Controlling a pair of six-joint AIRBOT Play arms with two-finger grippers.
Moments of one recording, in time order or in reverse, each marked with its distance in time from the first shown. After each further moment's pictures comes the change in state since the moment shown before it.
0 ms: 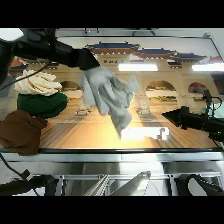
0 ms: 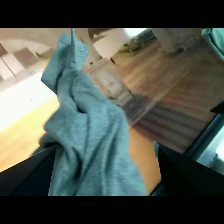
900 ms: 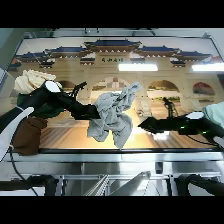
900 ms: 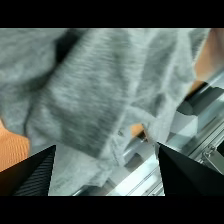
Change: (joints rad) left arm 0.024 -0.101 -0.580 -0.015 0.034 -0.015; right arm 0.425 -0.403 0.057 -0.034 -0.230 -0.099
